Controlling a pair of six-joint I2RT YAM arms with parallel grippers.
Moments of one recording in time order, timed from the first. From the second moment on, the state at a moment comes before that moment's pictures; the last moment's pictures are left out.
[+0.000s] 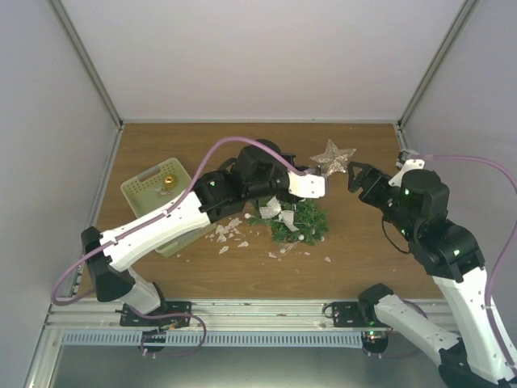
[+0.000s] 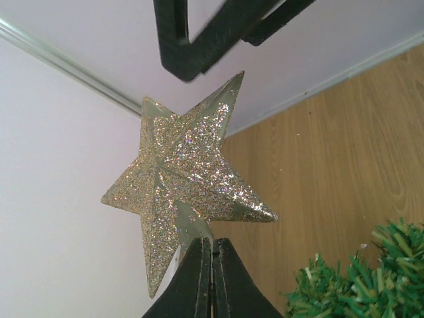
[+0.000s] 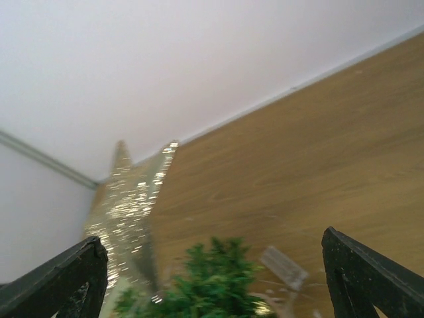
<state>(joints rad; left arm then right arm) -1.01 1.53 1.61 -0.39 0.02 0.86 0.46 0.78 1.29 -0.90 0.24 0.68</state>
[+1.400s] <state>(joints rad) -0.75 1.46 1.55 -0.50 0.50 0.92 0.20 0.99 1.17 -0.51 -0.77 0.65</state>
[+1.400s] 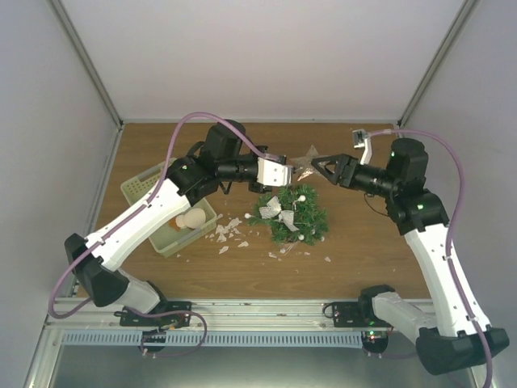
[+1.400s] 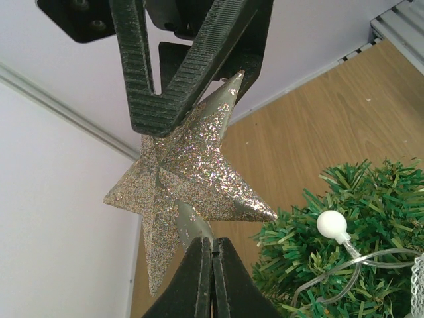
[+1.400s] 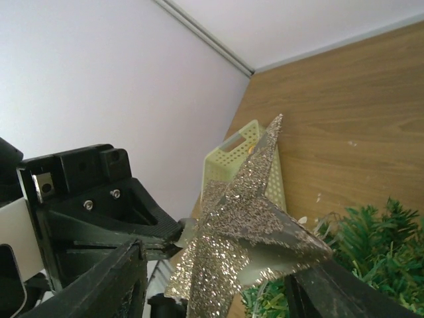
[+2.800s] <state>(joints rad) -0.53 1.36 1.48 -0.37 0.34 0.82 0.19 0.77 1.31 -1.03 -0.48 0.45</state>
